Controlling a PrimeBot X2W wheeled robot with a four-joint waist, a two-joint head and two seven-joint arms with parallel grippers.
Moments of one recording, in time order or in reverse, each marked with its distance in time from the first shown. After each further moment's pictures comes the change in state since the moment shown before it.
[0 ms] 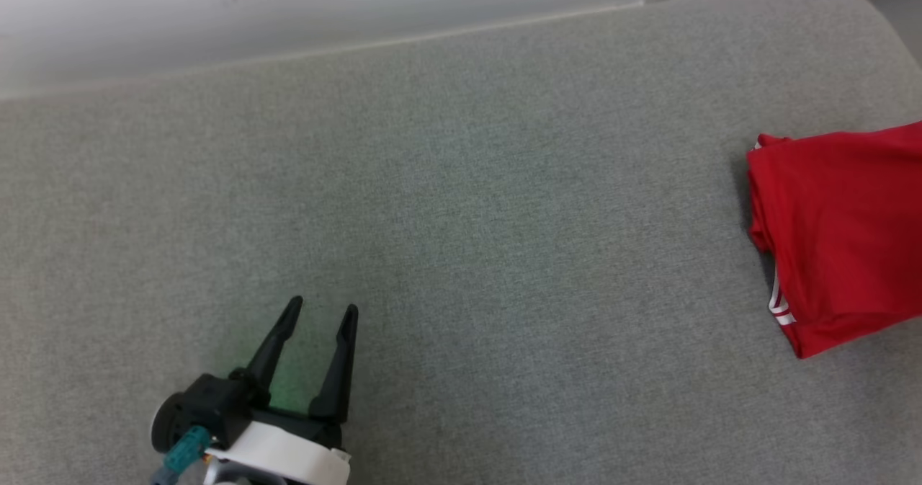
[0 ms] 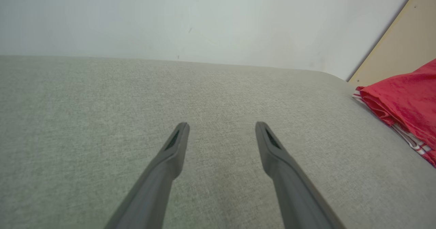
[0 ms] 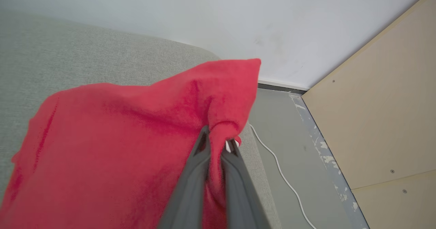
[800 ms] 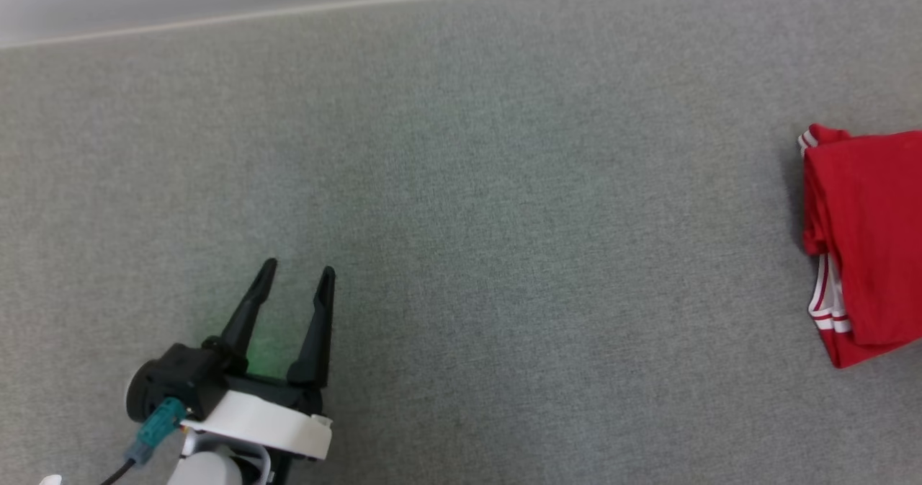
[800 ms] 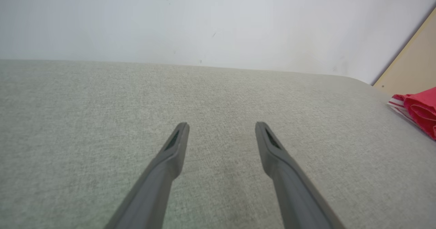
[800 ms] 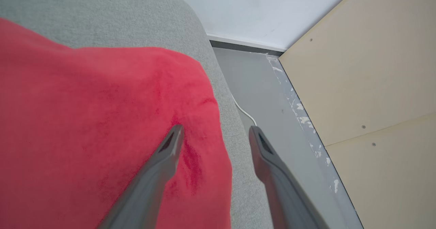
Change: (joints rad) left arm -0.071 0.022 0.041 -0.015 0.007 -0.004 0.000; right arm -0.203 0.079 -0.164 0.520 -0.267 0.001 -0.175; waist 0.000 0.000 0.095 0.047
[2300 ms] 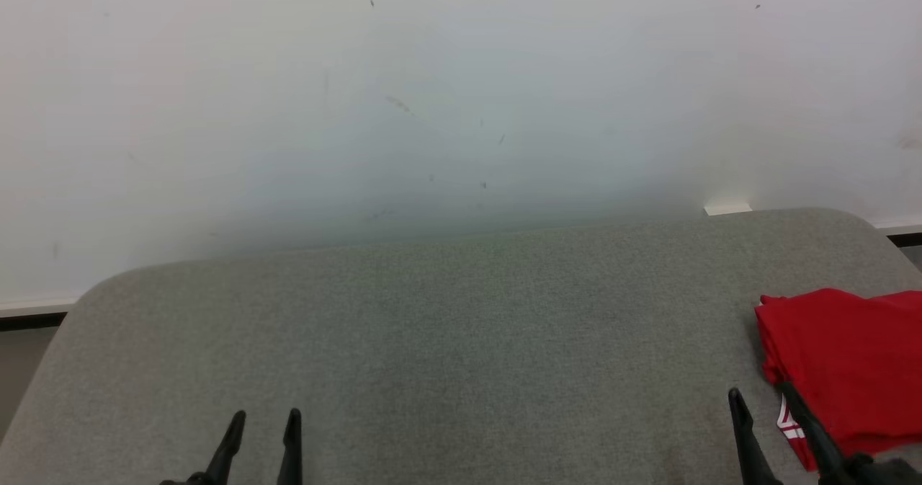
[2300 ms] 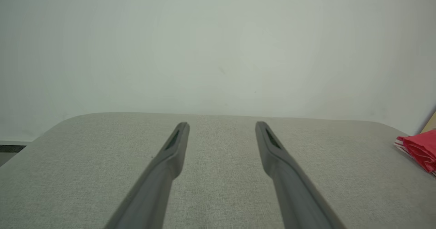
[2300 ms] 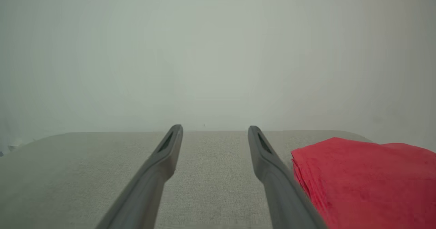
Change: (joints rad) left arm 0.286 -0.089 0.133 0.038 0.061 0.033 0.000; right arm 0.883 0.370 0.053 -0.974 0.143 0.000 -0.201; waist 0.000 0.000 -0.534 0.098
